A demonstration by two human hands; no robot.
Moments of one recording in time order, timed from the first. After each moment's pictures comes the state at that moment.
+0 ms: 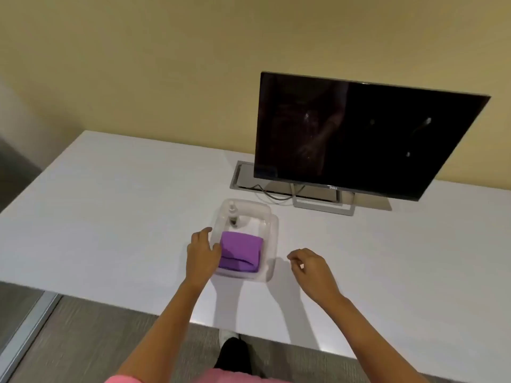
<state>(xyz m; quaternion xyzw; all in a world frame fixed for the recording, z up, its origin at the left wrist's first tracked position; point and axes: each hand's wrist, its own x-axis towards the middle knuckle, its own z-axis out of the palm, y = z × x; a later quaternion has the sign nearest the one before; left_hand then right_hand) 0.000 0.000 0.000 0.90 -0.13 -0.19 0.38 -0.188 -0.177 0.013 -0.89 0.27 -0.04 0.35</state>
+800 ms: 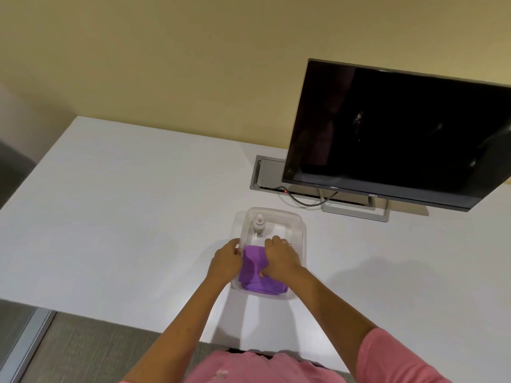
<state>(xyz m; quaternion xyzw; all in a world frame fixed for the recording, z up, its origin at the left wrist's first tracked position) 0.063 -0.011 -0.017 0.87 -0.13 -0.38 0.30 -0.017 -0.139 -0.036 -0.93 0.22 0.25 0.17</state>
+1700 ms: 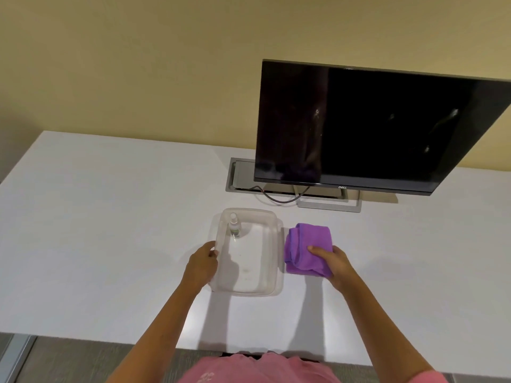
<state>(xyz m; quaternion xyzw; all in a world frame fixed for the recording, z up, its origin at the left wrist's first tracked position) 0.059 -0.010 -0.012 0.86 -0.10 -0.38 0.33 -0.151 -0.238 -0.032 -0.45 0.54 -0.07 0.71</state>
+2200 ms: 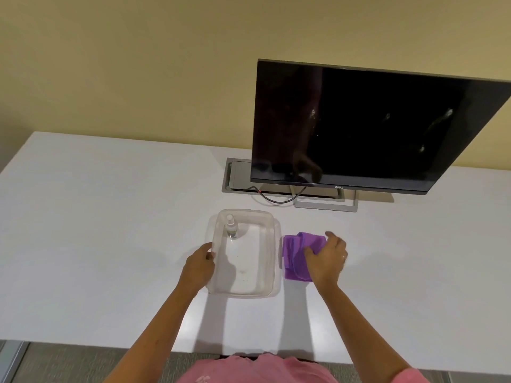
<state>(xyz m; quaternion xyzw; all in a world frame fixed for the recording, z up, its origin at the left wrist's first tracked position) 0.060 -0.009 -0.017 0.86 -0.10 -0.38 0.32 -0.125 -0.210 -0.041 -0.73 0.61 -0.14 0.28</state>
